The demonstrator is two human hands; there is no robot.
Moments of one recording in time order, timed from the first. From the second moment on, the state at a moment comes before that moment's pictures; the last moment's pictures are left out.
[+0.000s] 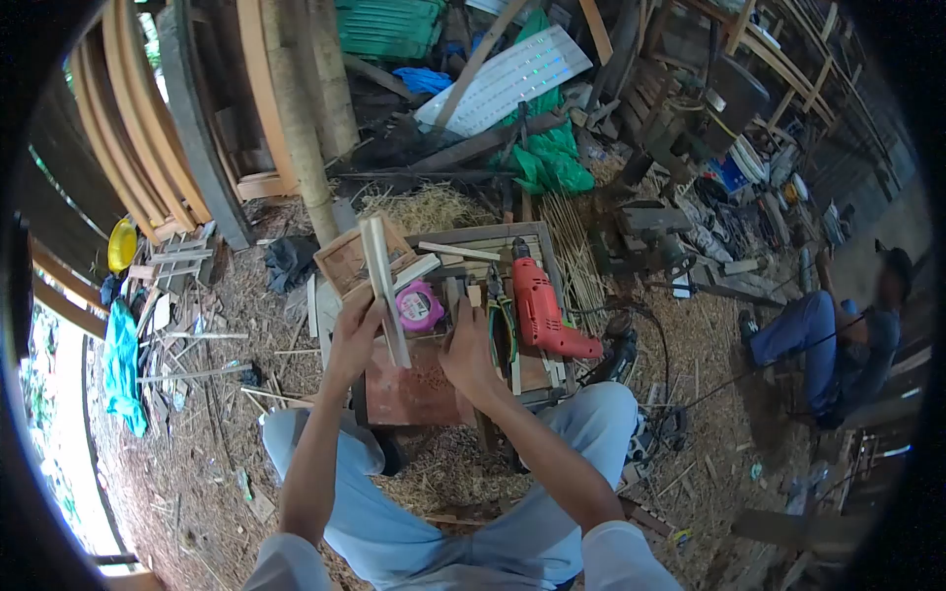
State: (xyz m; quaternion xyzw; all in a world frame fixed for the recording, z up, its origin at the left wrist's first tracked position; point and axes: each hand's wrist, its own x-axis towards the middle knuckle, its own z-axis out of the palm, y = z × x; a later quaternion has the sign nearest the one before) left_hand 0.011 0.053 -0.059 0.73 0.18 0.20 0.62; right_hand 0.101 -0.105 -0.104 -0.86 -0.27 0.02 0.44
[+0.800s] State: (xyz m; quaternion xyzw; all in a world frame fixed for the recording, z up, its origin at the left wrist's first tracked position) left_hand 0.026 0.014 -0.093 0.90 0.11 0.21 0.38; right_hand 0.172 -0.279 -0.033 -0.86 -0.10 -0.12 0.49
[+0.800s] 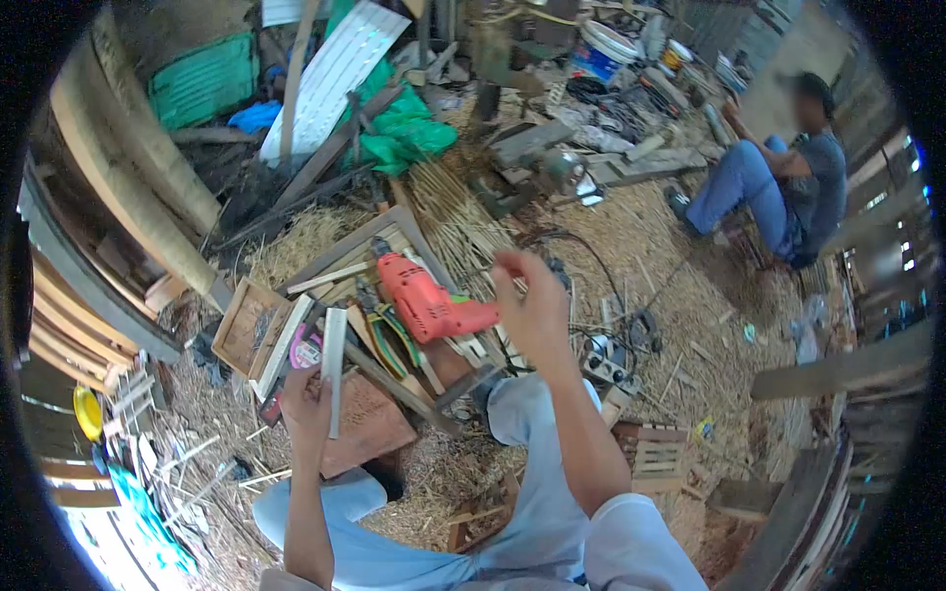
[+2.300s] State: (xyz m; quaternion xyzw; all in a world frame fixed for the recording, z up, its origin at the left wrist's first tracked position) left_hand 0.215 -0.336 -0.289 0.82 0.06 -0.32 0.48; right_hand 0.228 -0.451 -0.353 -0.84 0.23 0.04 0.49
